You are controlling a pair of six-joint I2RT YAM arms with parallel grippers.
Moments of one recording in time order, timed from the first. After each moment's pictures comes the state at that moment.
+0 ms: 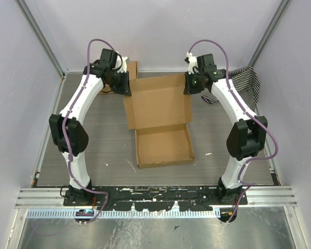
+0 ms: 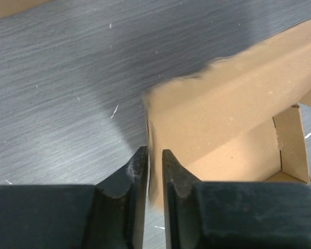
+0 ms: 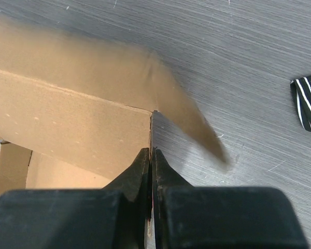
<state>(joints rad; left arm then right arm) -0.31 1.96 1.98 -0.96 0.28 -0.16 0.25 1.83 1.74 -0.75 -0.24 0.01</state>
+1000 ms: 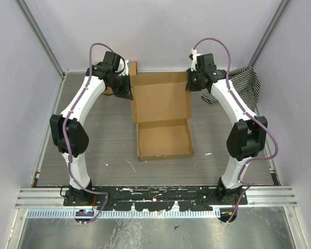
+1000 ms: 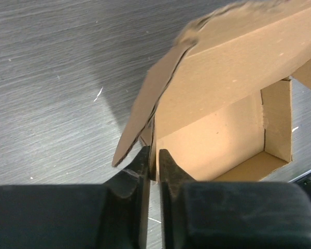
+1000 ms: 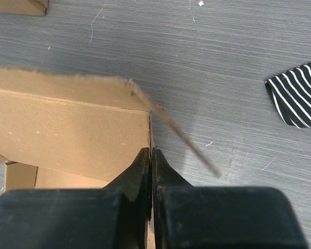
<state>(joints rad) -0.33 1.94 1.94 -1.00 0.28 -0.24 0.25 1.82 1.73 -0.67 -0.11 0.13</state>
